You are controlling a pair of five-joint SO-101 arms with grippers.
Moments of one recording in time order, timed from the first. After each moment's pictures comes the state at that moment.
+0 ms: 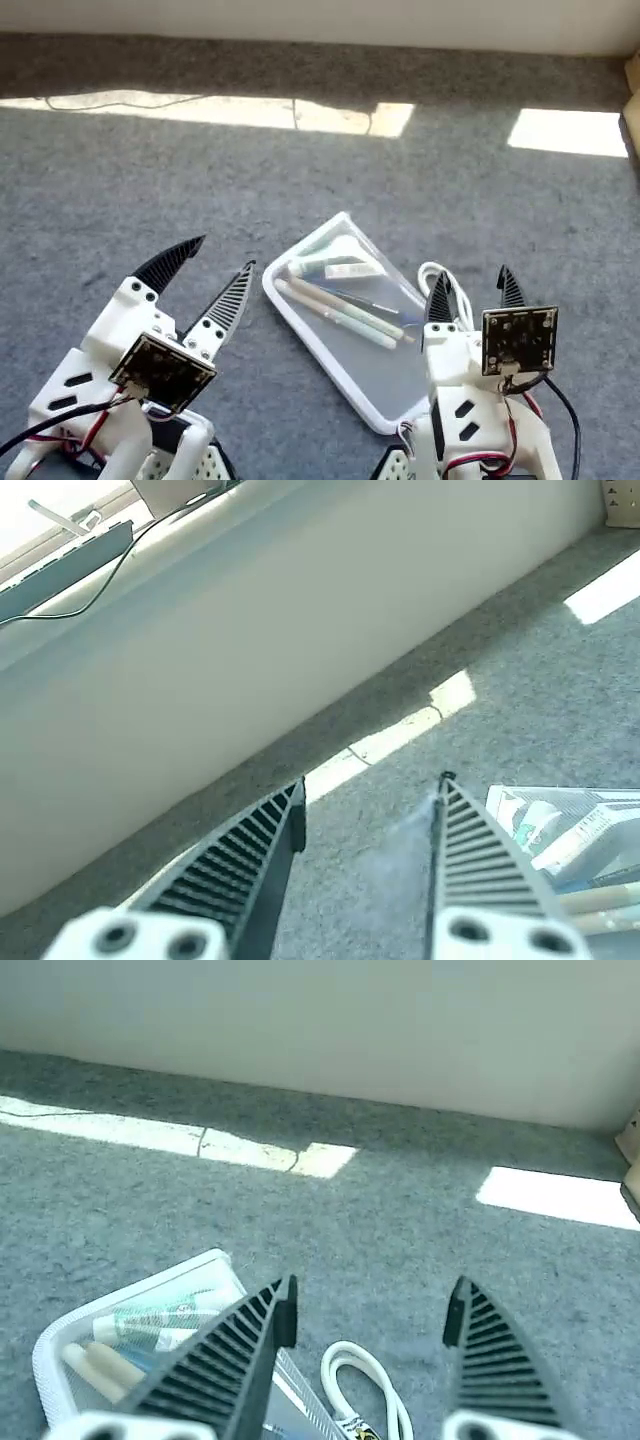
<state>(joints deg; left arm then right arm) 13.6 -95.5 47.9 69.1 -20.7 -2.4 -104.5 55.7 75.6 8.4</state>
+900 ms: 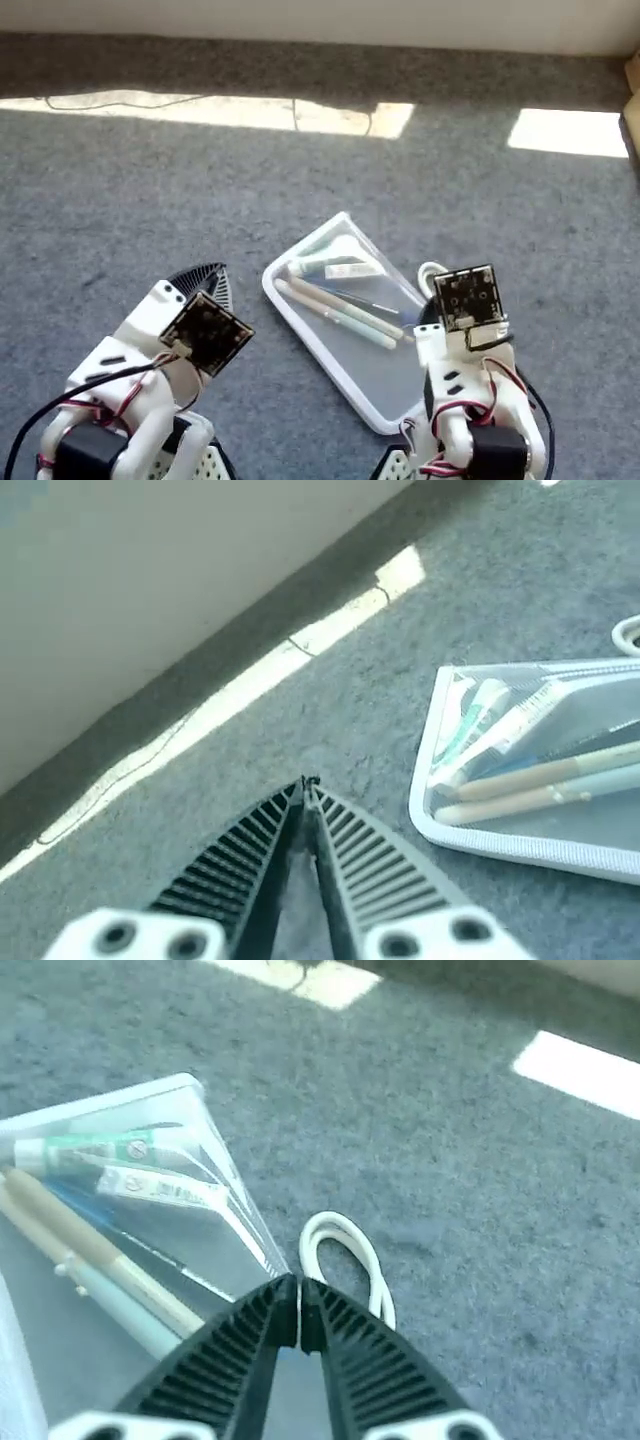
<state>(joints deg) 13.7 -95.5 56.7 75.6 -21.1 2.2 -104.4 72.0 76.4 19.8</state>
